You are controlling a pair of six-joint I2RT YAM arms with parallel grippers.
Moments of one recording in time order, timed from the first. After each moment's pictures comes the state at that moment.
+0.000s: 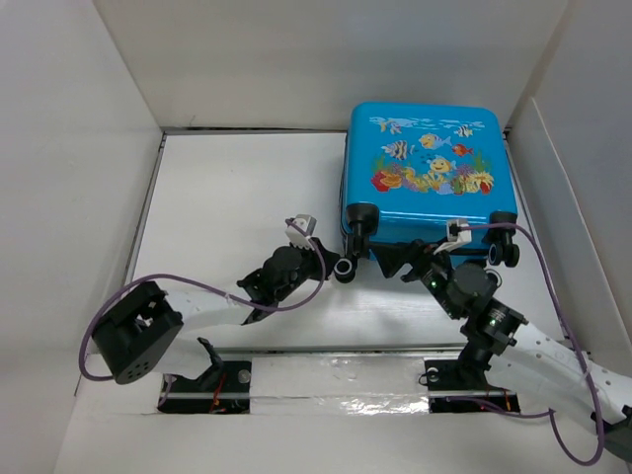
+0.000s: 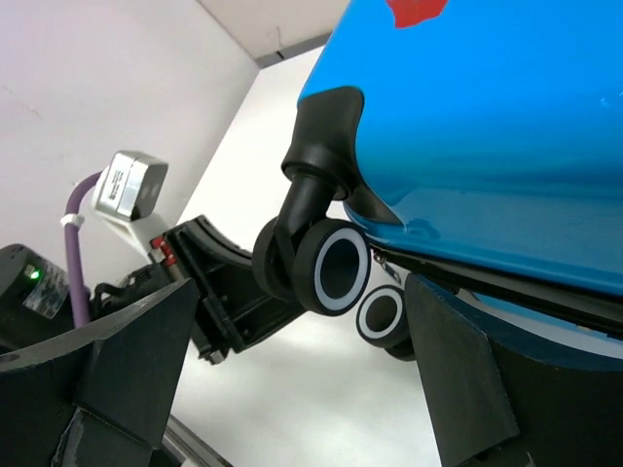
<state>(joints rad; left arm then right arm) -0.90 1.36 0.47 0.62 -0.16 -0.62 0.86 0.59 0.43 0.16 0.33 0.65</state>
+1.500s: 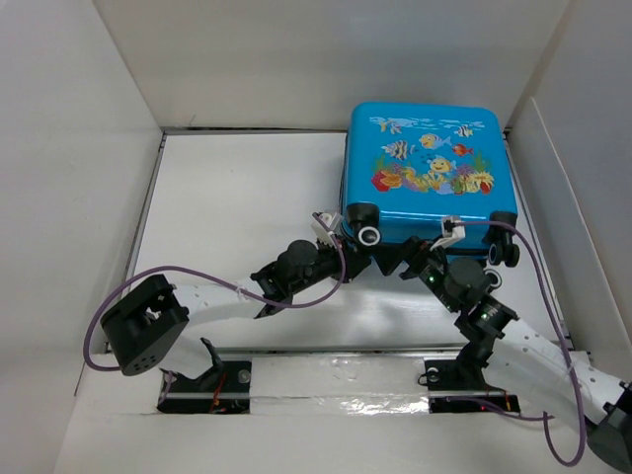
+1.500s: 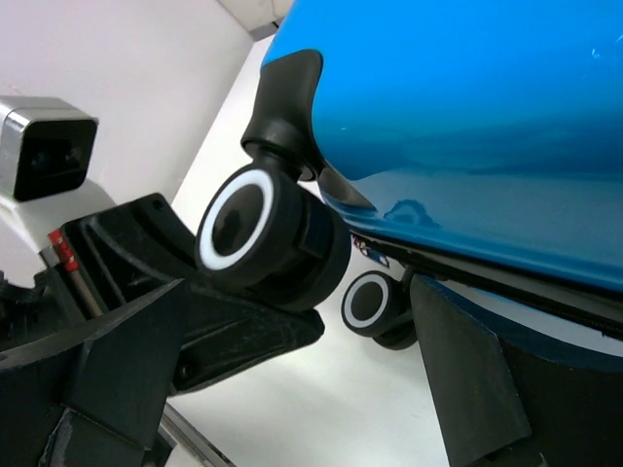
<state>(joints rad) -0.98 1.39 0.61 0.60 0.02 -0.68 0.74 0.63 0.37 0.22 0.19 0.68</state>
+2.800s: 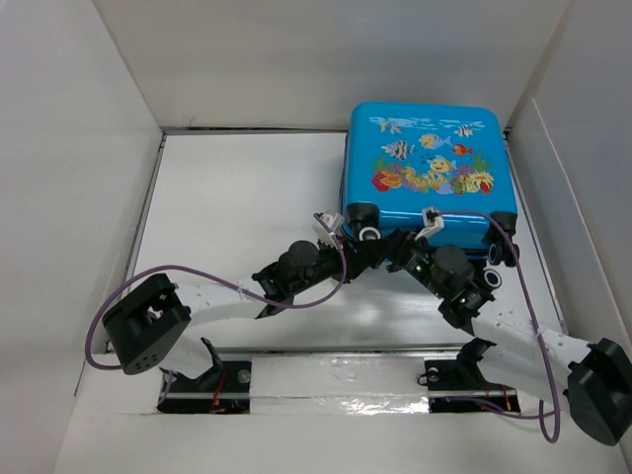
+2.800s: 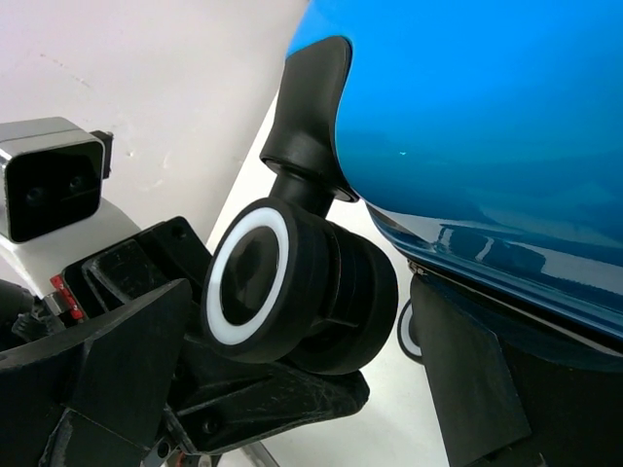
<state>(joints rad) -0.98 1.40 0.61 0.61 0.02 -0.68 0.65 0.92 0.36 0.55 -0.06 0.81</state>
